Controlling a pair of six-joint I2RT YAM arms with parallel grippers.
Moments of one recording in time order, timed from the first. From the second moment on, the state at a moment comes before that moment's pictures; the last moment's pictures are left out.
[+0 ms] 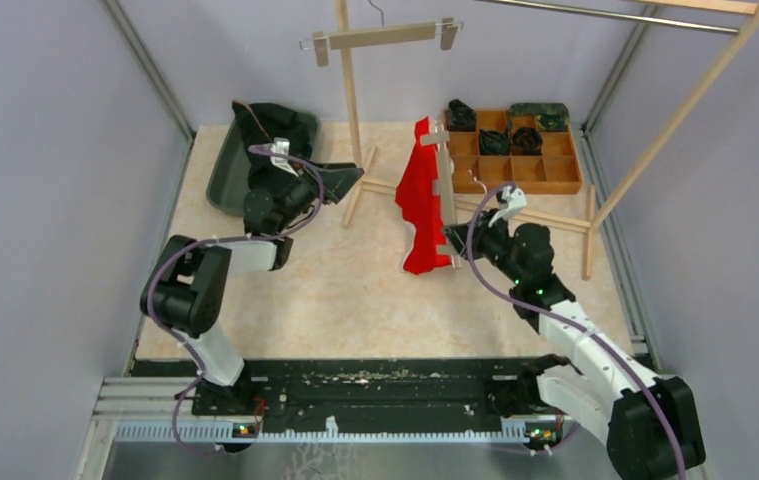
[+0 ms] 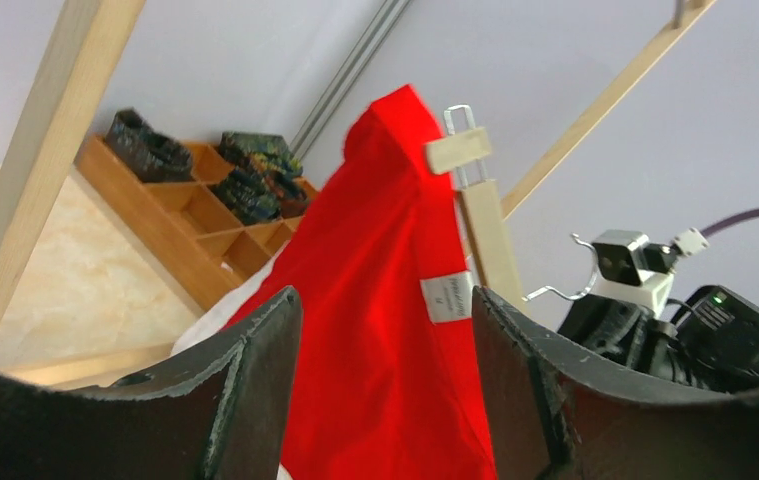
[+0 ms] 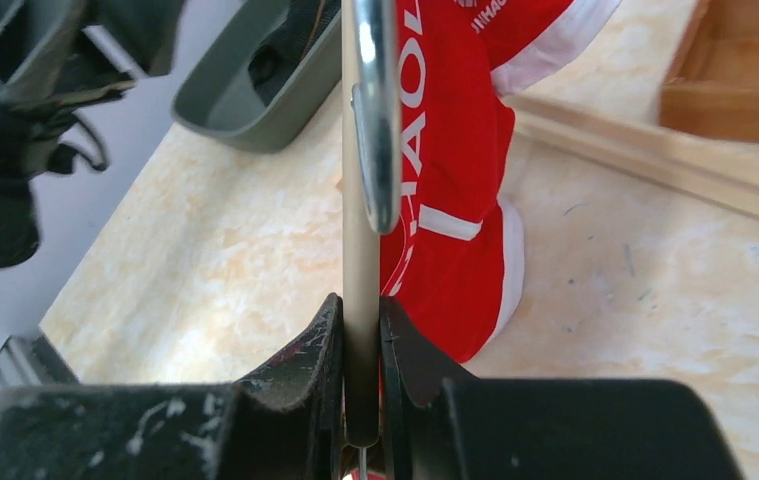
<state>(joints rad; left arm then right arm) -0.33 1.79 0.80 1.41 0.52 -0.89 0.34 0.93 0.41 0.41 -0.31 0.46</state>
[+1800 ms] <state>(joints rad) -0.56 1.08 0.62 0.51 0.22 -0.56 0.15 1.38 1.75 -0.39 0.17 0.23</state>
